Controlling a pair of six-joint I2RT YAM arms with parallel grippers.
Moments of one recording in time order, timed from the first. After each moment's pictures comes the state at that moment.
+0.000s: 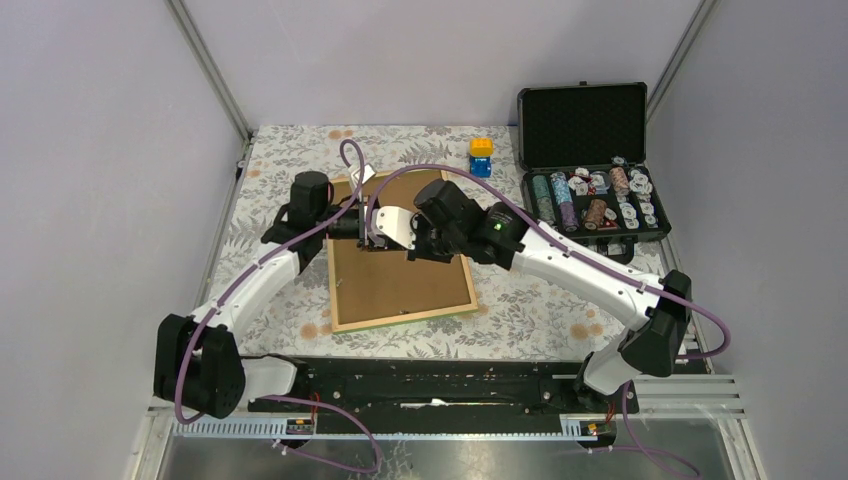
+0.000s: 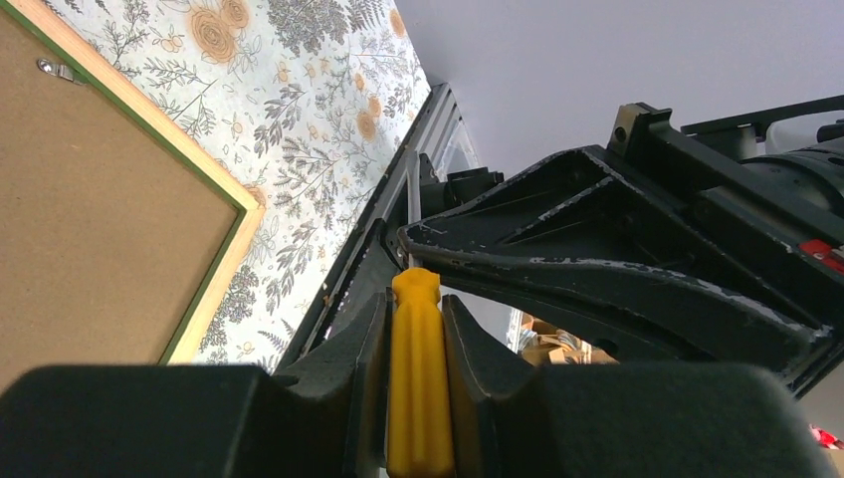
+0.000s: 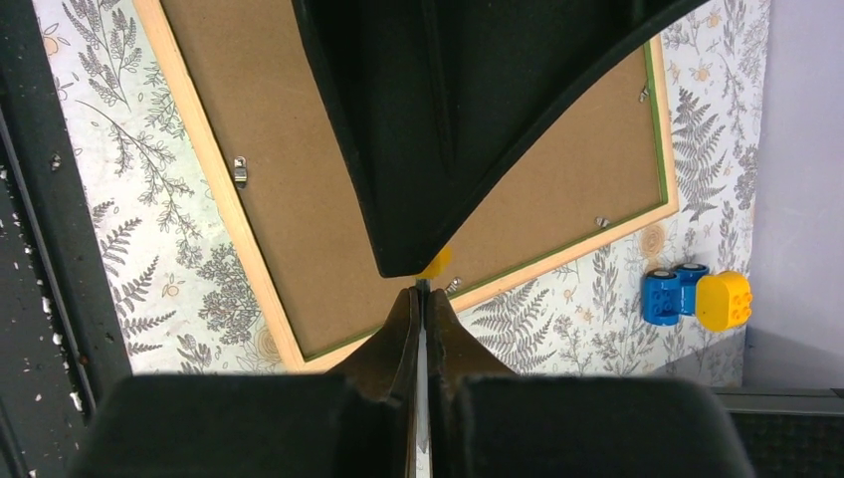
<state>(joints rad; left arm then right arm) -0.29 1.26 0.89 -0.09 1.10 -0.70 1.01 1.57 1.55 -0.77 -0.02 -0.59</state>
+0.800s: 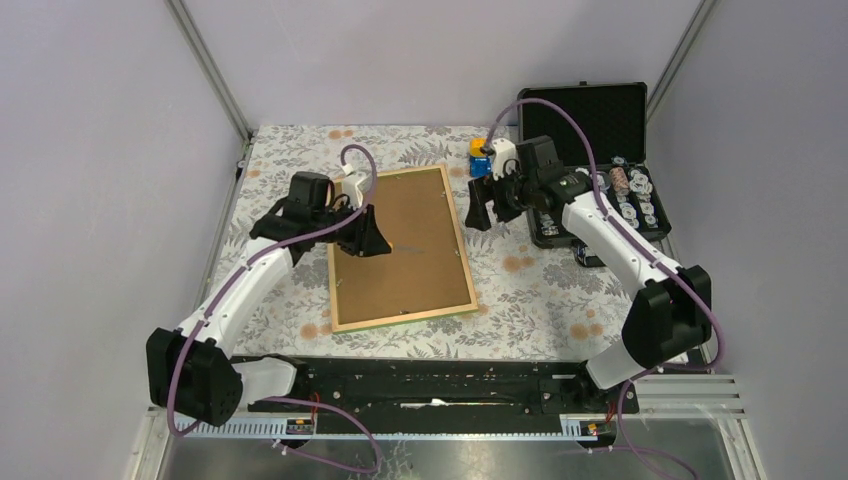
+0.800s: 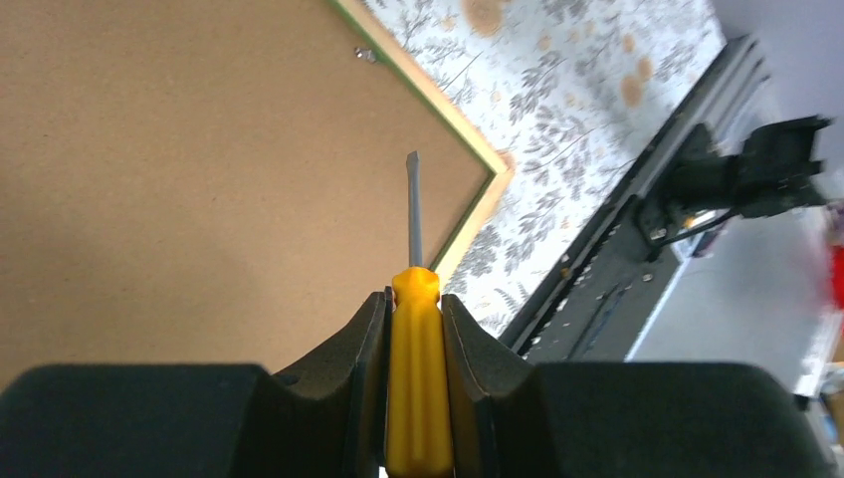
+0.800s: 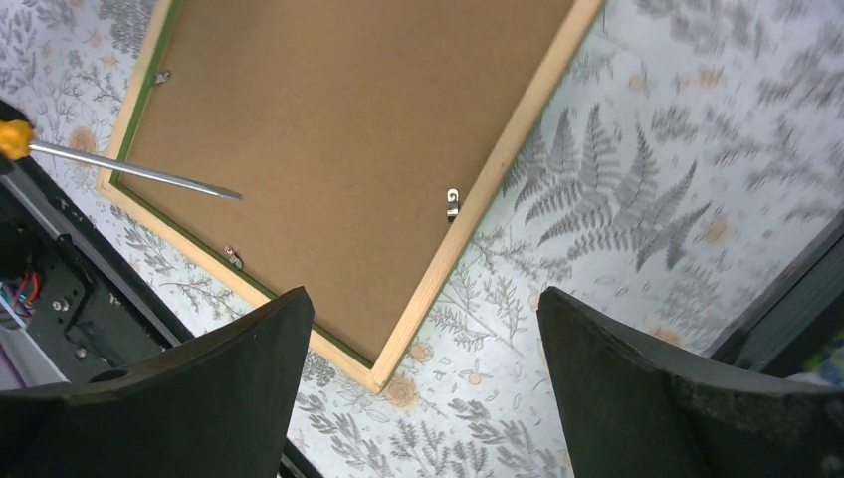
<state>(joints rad) -0.29 1.22 1.02 -0.55 0.71 -0.12 0.41 1.54 1.35 -0.61 -0.41 -0.02</state>
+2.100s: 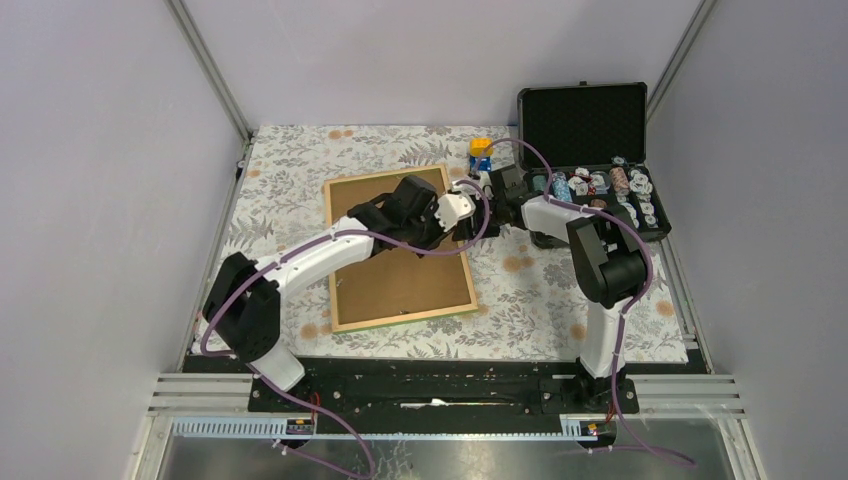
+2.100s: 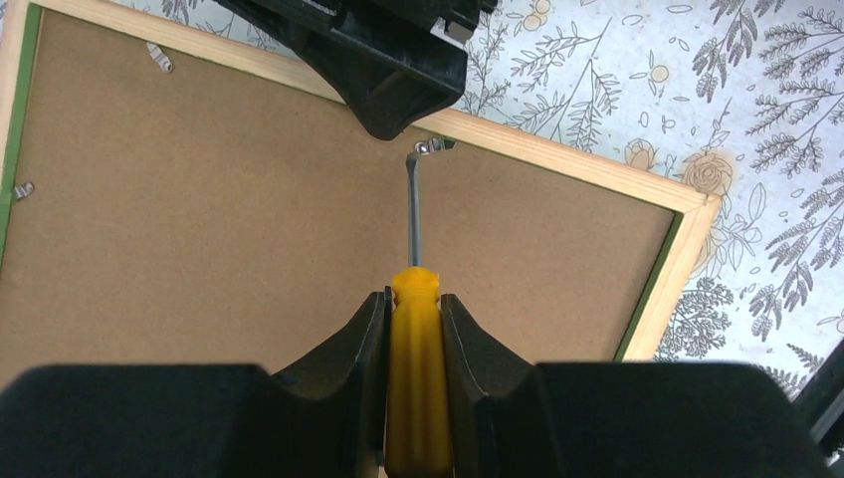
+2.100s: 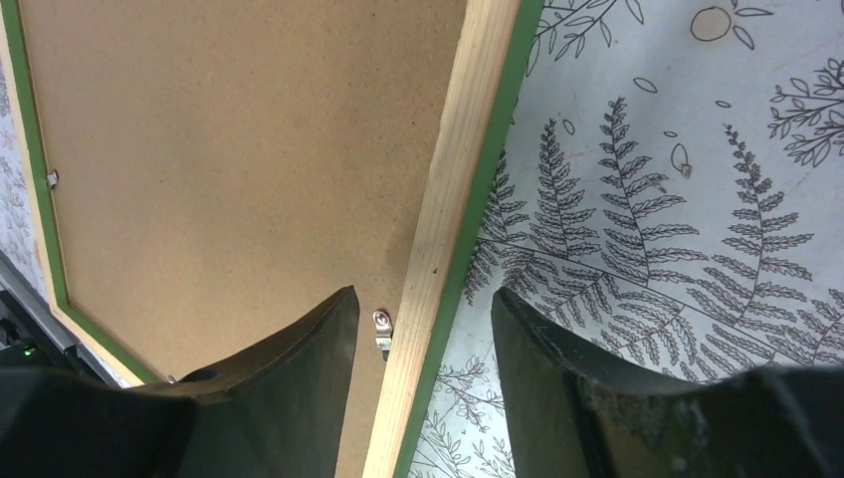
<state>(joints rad) -0.75 1.60 1.24 -0.46 0.15 0.32 0.39 1.97 1.23 -0.20 -0.46 0.27</state>
